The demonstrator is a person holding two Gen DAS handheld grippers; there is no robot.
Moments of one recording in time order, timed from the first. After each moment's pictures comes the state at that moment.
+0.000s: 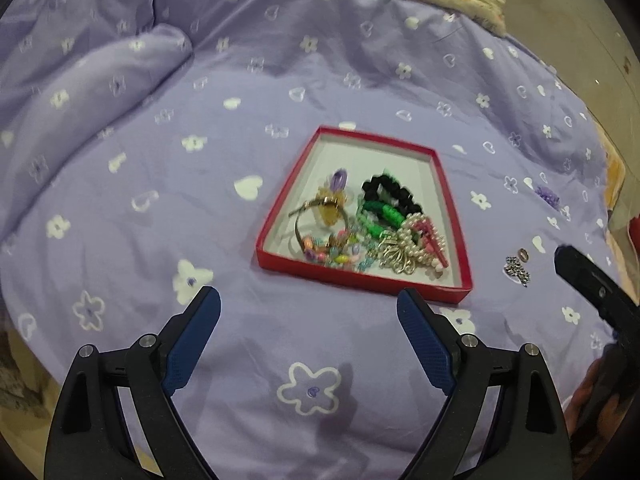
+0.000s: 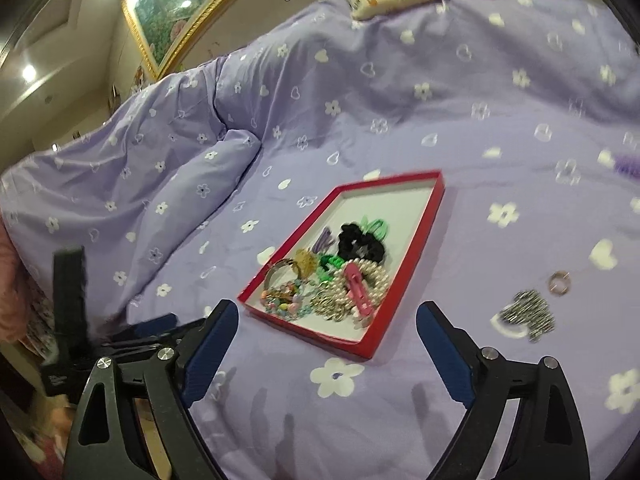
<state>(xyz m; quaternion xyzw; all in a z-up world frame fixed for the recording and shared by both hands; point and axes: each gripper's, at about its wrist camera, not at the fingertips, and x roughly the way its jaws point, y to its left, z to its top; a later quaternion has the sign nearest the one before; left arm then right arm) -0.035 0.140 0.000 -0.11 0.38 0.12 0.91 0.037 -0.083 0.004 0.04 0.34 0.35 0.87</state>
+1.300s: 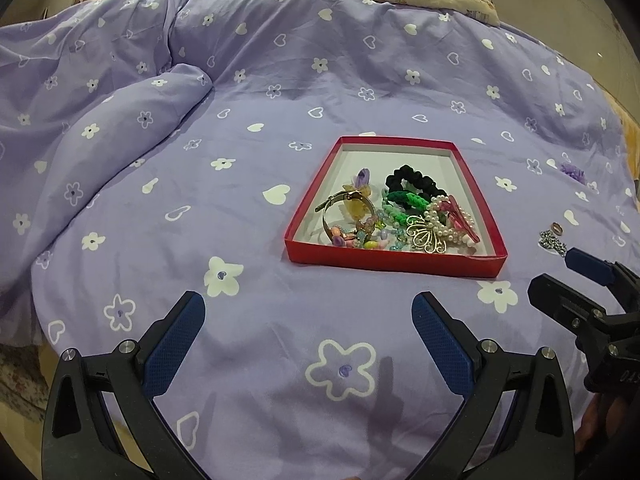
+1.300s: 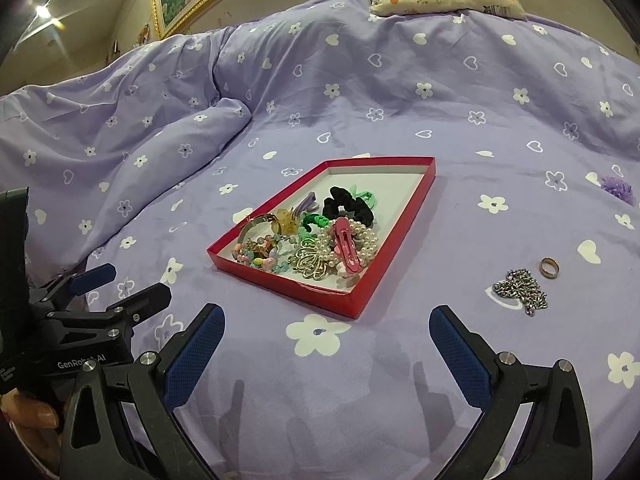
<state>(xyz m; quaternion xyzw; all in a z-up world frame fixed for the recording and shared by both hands) -0.059 0.119 -0.031 -0.04 0.34 0.18 0.92 0.011 -0.069 -0.043 -0.02 0.33 0.33 0.88</state>
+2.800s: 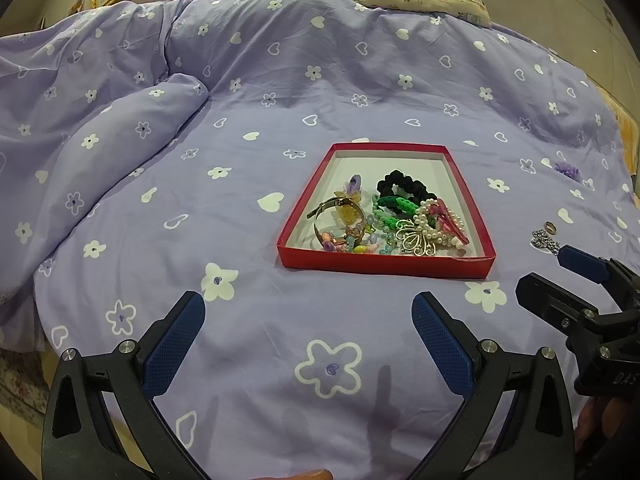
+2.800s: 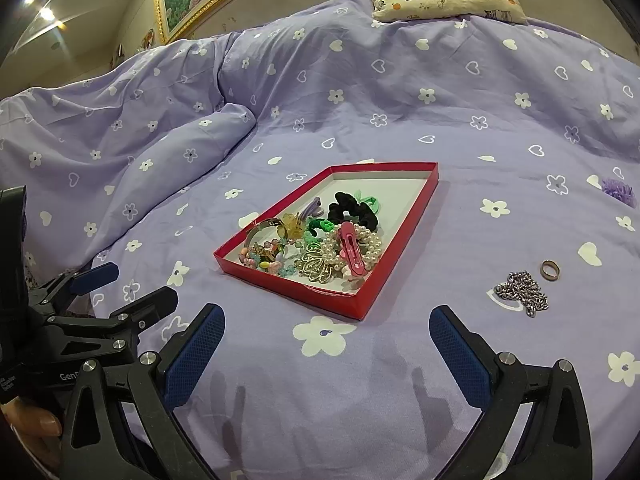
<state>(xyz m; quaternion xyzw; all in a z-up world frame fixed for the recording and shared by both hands) -0.062 0.109 -0.024 -0.03 0.33 0.18 0.93 0.005 -0.068 -0.041 -0.02 0.33 0.33 0.89</state>
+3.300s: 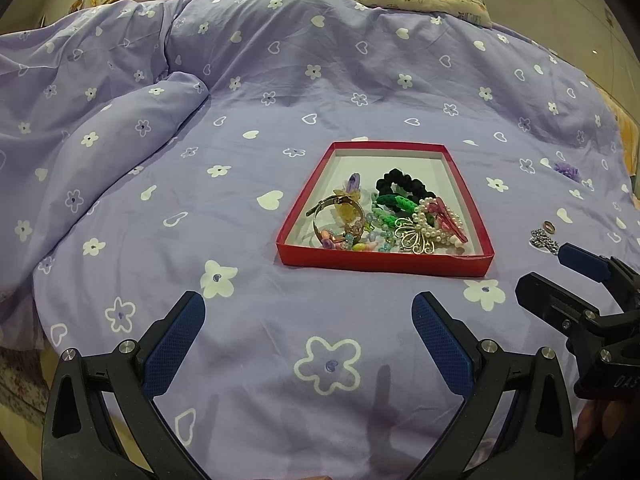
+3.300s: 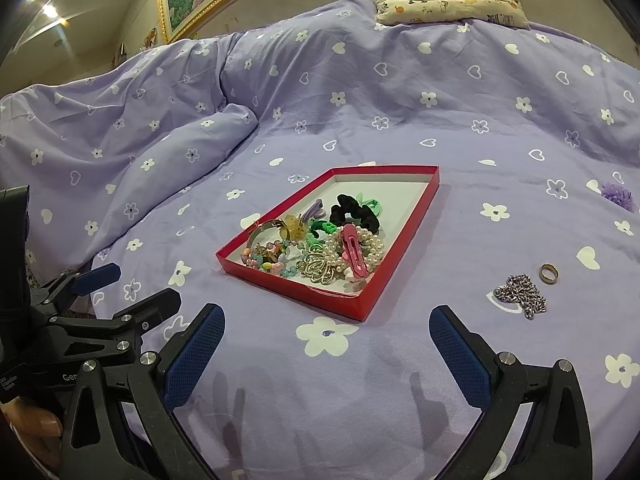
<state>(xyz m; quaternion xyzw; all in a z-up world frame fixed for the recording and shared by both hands) -0.063 0.108 -0.025 -0.03 0.33 0.18 0.93 0.003 -0.069 -0.038 -0.02 0.32 0.33 0.89</state>
